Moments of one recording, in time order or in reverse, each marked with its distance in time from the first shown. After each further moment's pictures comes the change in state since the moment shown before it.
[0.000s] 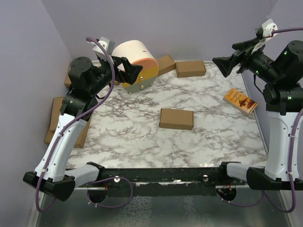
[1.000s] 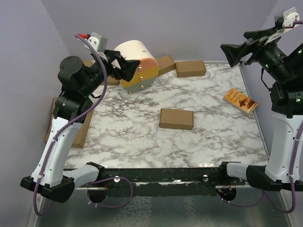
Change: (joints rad) left arm 0.000 -0.018 0.080 -0.010 0.002 0.008; right arm 0.000 0.032 0.132 0.024 0.087 0.101
